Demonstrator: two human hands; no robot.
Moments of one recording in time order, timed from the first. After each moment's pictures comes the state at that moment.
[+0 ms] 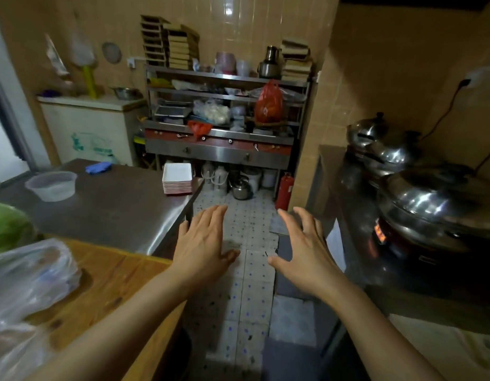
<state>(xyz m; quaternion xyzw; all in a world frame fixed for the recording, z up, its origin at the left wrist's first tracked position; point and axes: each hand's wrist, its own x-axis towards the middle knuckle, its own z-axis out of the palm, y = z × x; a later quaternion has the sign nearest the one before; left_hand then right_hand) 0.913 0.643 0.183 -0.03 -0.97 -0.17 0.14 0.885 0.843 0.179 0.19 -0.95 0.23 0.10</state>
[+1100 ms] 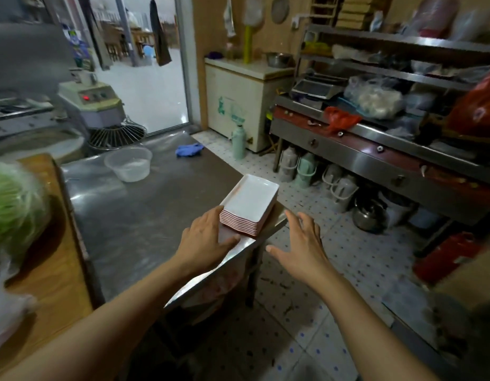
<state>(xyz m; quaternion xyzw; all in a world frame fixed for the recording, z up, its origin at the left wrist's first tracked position) 0.490 0.485 0.108 0.34 -0.90 -0.25 0.12 0.343 0.625 0.101 0.41 -0.88 0.24 -0.08</state>
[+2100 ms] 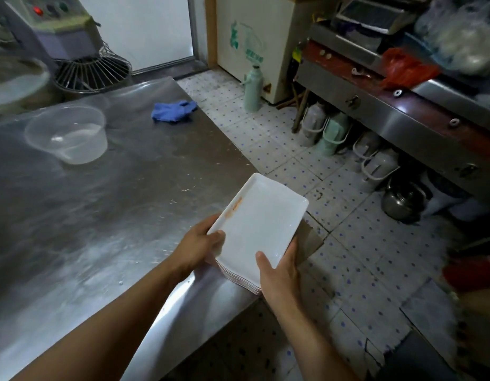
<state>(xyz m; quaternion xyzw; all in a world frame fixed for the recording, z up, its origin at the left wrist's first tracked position) 0.322 0.303 -0.040 0.45 -0.65 -0.61 0.09 0.227 0.441 -0.053 0.14 -0.83 0.44 -0.31</state>
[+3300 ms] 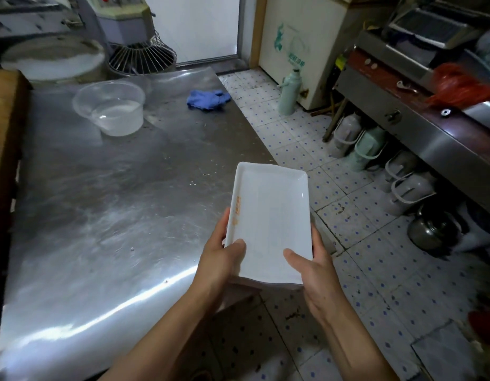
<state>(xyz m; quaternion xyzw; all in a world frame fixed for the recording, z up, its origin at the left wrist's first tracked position) 0.322 0.390 -0.020 0.46 -0.45 -0.71 0.28 0.181 0.467 -0.027 0.21 -0.68 0.55 -0.43</state>
